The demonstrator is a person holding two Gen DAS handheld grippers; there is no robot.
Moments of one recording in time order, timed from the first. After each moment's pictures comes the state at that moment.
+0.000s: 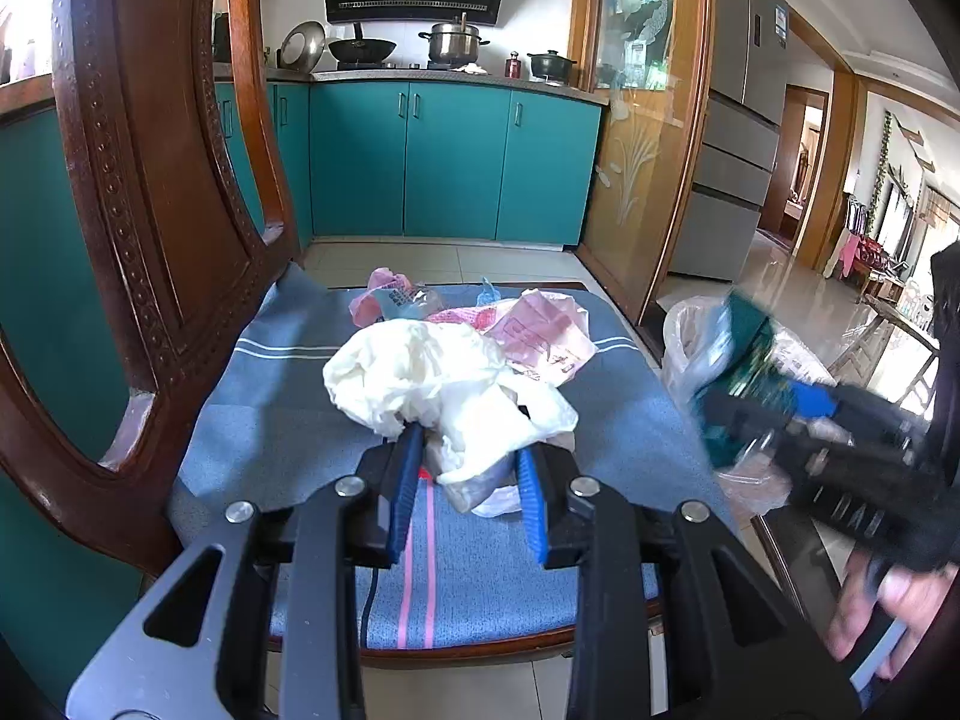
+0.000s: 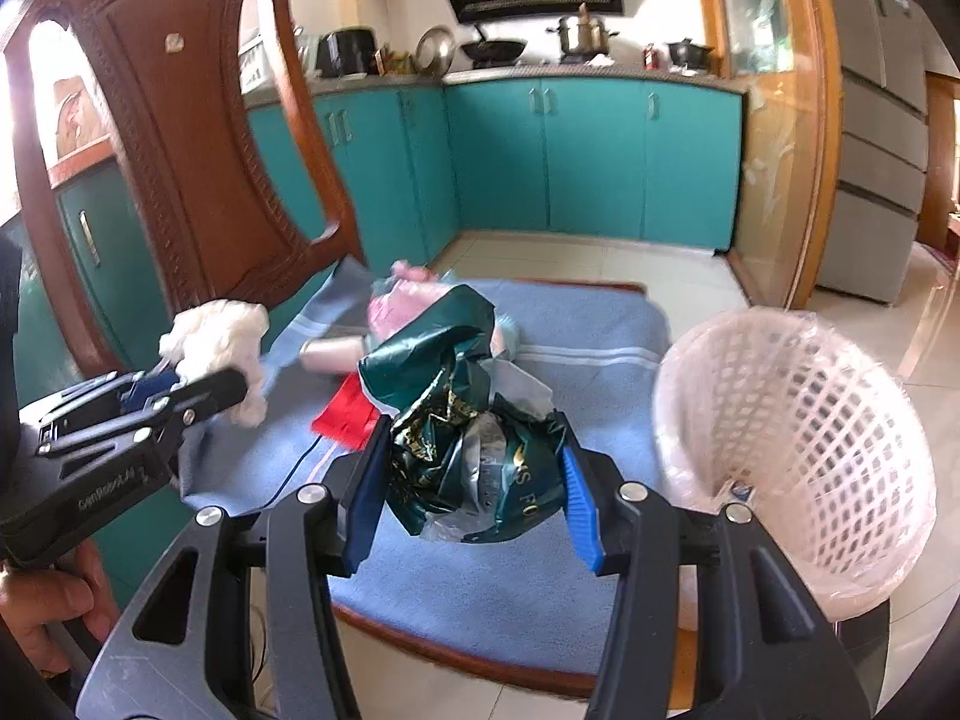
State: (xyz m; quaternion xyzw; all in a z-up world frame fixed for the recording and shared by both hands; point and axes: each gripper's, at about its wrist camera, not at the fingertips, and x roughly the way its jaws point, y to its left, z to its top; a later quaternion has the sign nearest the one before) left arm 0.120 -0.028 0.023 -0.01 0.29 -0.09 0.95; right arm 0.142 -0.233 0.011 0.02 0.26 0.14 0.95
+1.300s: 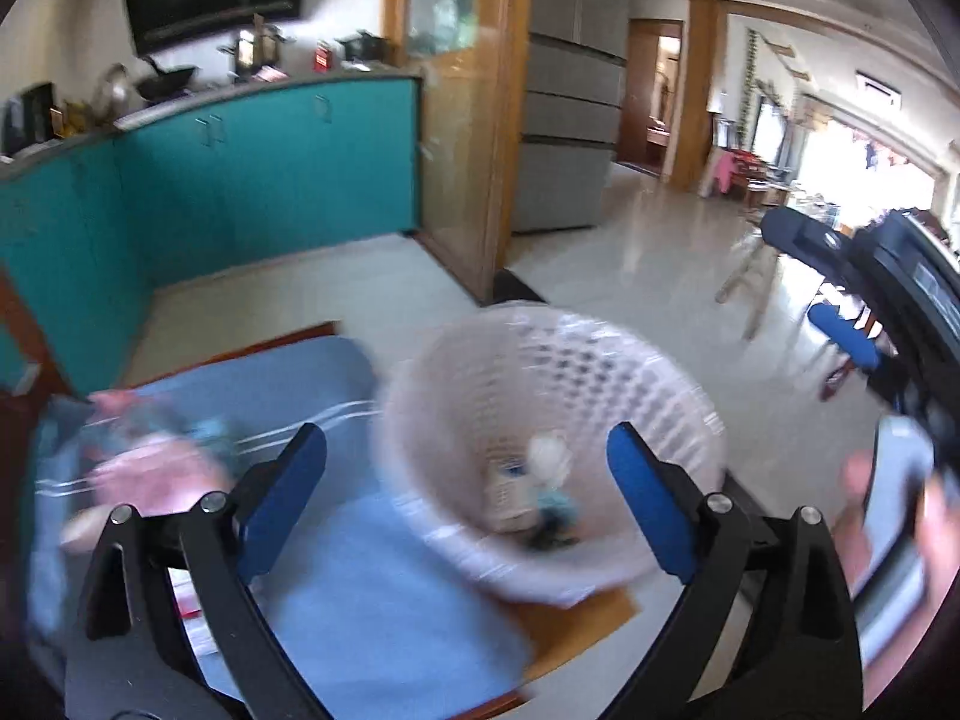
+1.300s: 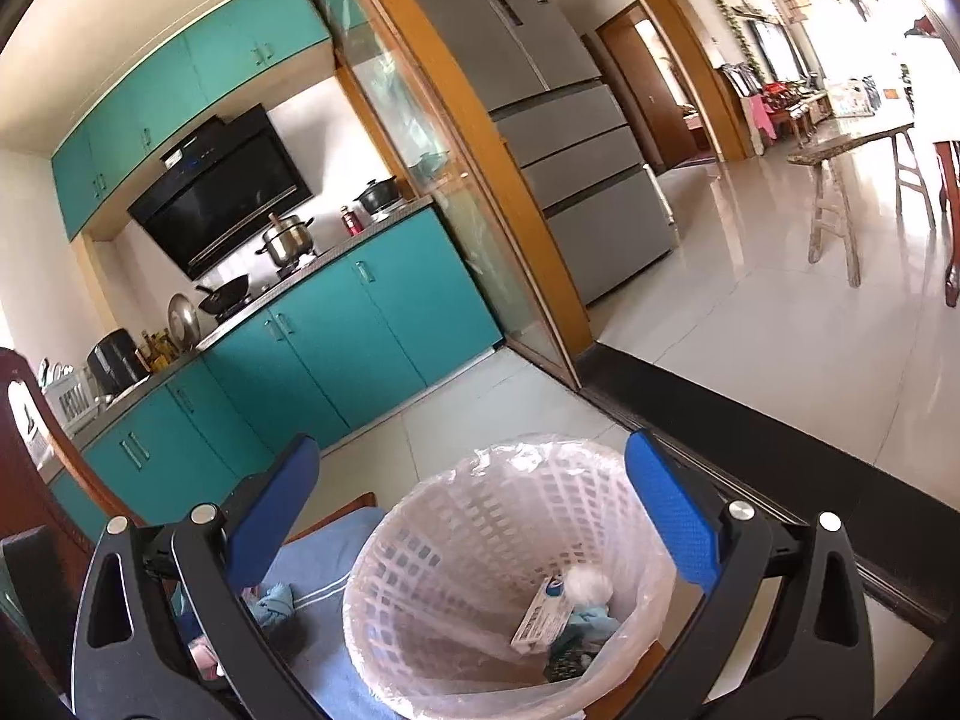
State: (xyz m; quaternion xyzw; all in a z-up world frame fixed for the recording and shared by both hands) left arm 0.159 -0.217 0.046 0.08 0.29 -0.24 0.92; right arm 0.107 -0.447 0.045 0.26 0.11 -0.12 0.95
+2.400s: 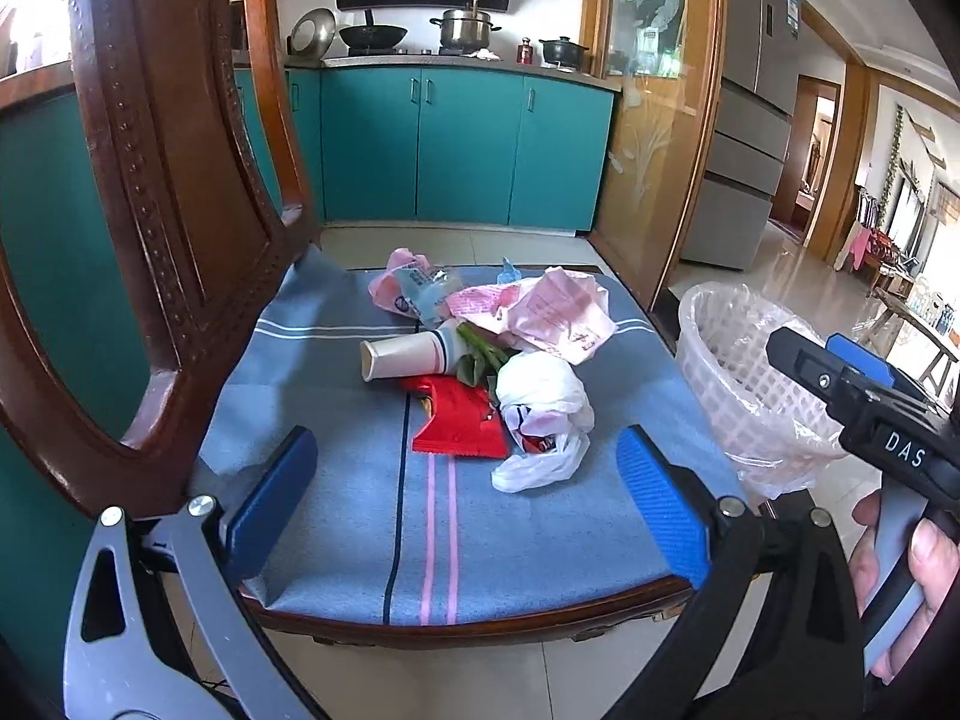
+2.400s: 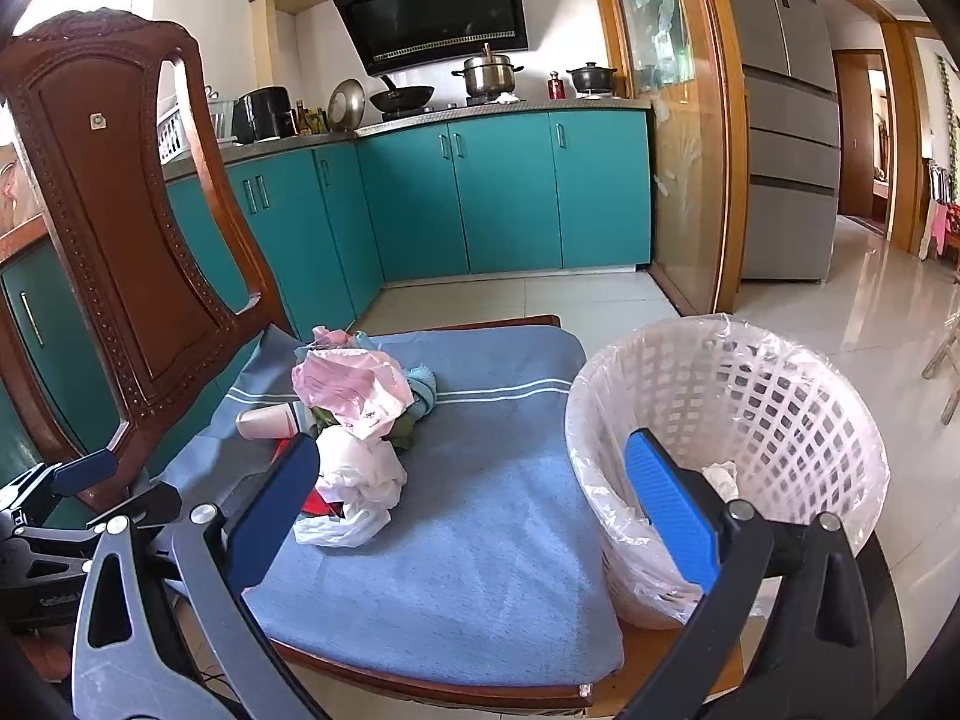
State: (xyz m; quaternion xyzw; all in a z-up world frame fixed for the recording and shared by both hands) left arm 0.120 -0.017 0.013 0.00 0.31 -0.08 0.95; right arm 0.133 -0.251 0.011 0.06 0.23 0.05 0.97
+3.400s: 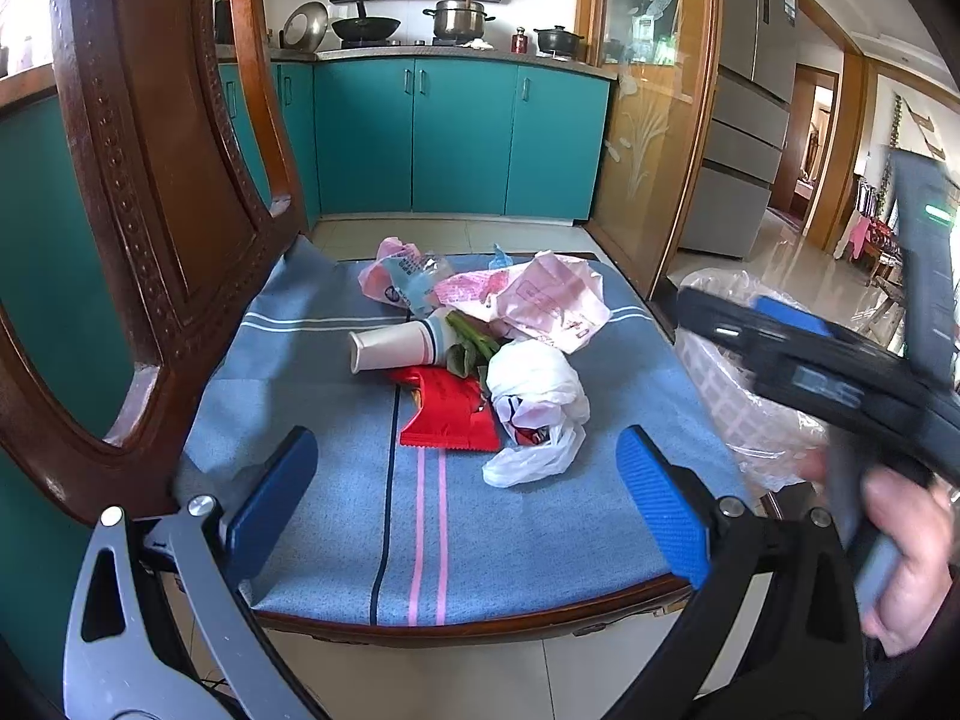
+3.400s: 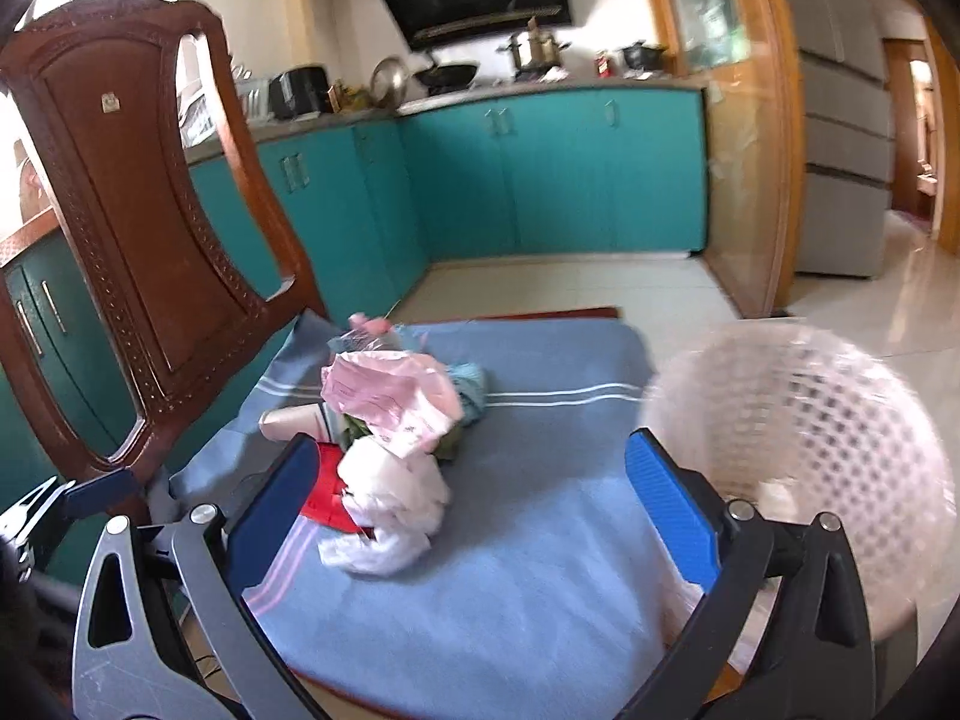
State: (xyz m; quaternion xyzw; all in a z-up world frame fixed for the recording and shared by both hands) left arm 0.124 -0.026 0.007 0.00 0.32 -0.08 0.94; right arm 0.200 -0.227 -0.005 0.06 0.27 0.13 0.95
